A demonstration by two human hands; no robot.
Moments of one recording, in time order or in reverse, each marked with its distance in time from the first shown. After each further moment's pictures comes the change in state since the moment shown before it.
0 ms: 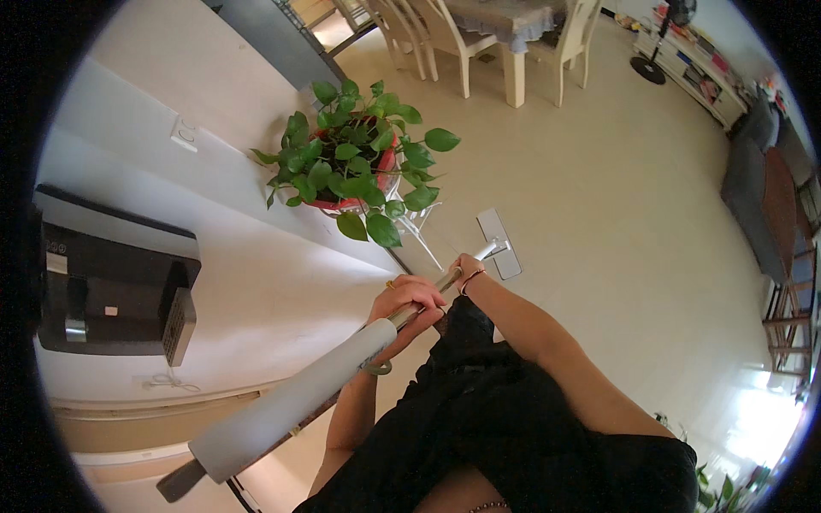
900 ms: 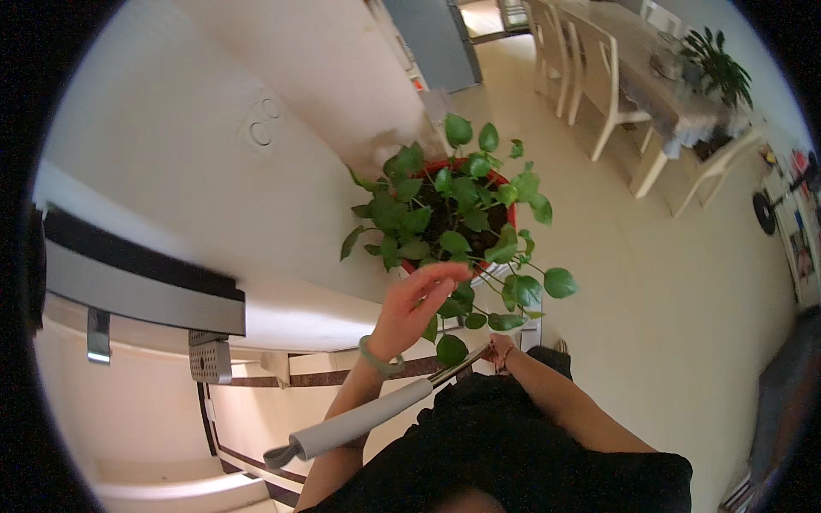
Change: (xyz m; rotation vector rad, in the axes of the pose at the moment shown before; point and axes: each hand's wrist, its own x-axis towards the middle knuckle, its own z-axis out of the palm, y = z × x) left_hand 0.196 -0.068 -0.133 -0.051 0.356 -0.368; right_hand 0.160 -0.068 0.051 -0.588 -0.005 0.358
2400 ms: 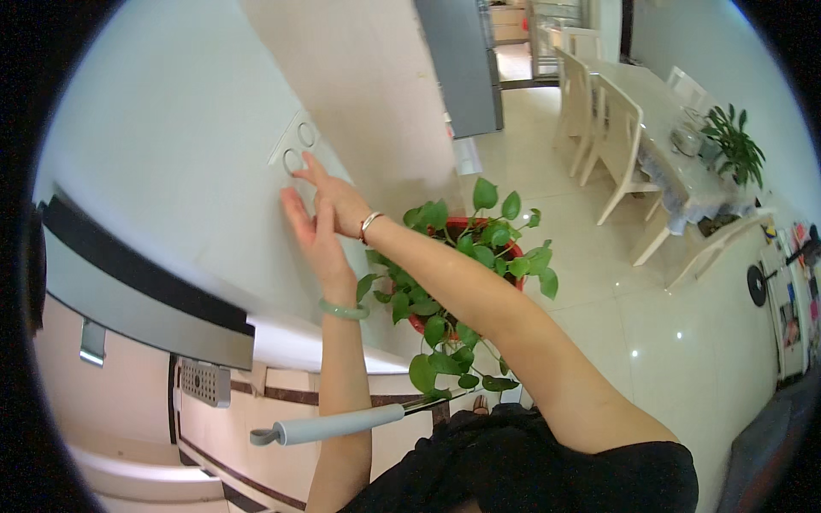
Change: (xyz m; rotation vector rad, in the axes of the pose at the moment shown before) left_hand 0.099 0.016 -0.144 0.041 1.101 0.319; right_hand -0.308 -0.150 0.520 -1.149 -1.006 -1.697
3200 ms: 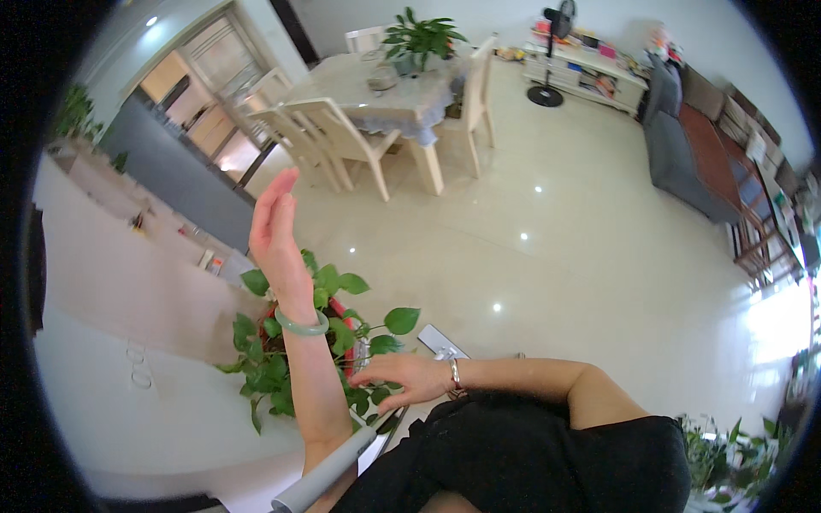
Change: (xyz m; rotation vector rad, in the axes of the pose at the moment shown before) left_hand -0.170 0.103 0.212 -0.637 -0.995 -0.117; right_hand -0.397 -0.168 -0.059 -0.256 0.181 0.430
